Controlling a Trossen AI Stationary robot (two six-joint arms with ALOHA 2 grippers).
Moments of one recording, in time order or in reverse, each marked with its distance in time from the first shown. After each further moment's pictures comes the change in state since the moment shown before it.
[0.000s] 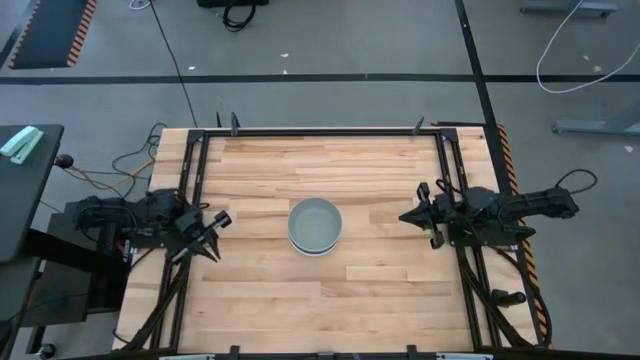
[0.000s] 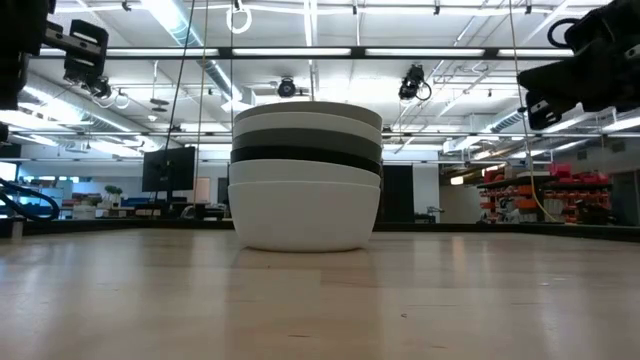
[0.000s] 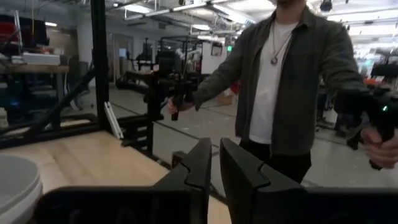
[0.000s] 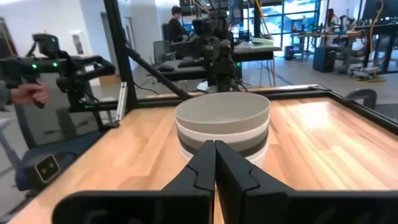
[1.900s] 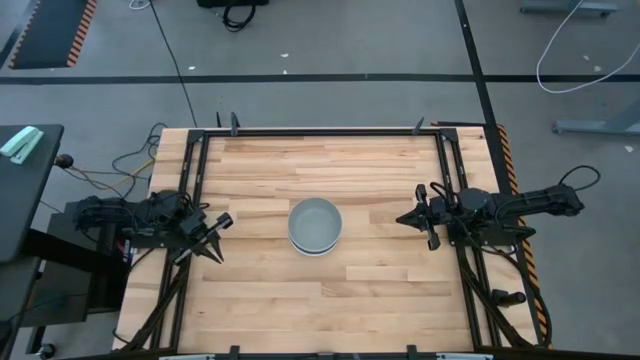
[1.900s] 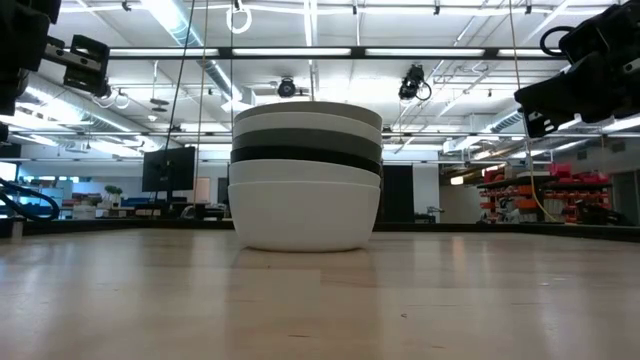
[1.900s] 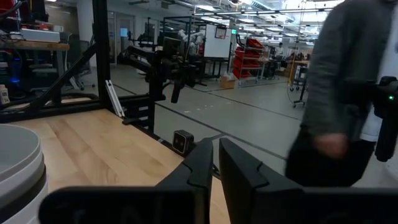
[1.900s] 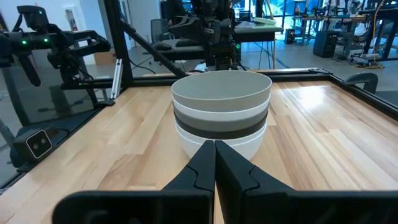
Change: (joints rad) left arm 0.000 0.001 0.000 -0.110 0.000 0.050; right arm -0.003 0.089 0.000 0.001 0.000 -0.029
